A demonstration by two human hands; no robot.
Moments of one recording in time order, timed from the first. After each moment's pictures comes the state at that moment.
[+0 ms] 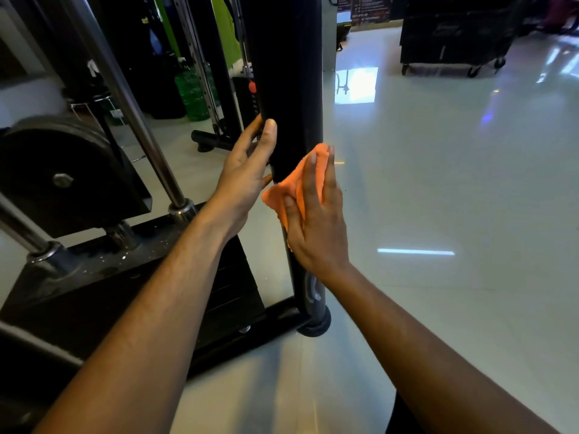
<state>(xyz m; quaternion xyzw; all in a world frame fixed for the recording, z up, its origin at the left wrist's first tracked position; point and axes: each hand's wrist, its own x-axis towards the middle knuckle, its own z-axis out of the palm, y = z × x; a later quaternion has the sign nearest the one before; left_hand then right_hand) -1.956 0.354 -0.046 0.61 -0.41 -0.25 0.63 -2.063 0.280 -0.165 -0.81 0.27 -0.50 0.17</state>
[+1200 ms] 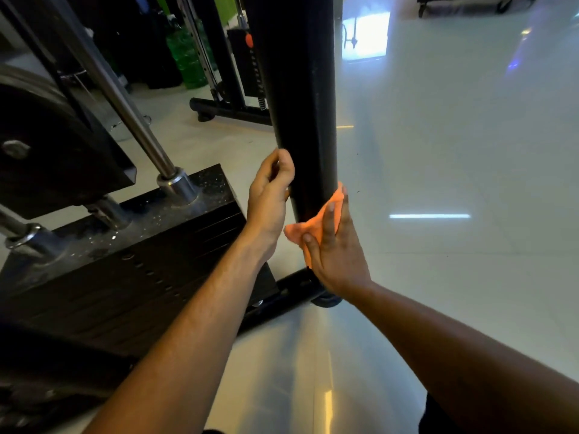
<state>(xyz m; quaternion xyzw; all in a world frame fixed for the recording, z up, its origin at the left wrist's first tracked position) -1.966 0.352 -0.154 0.62 -0.35 -0.28 0.64 -2.085 0.283 -0.298 -0.87 0.26 -0.38 0.18</state>
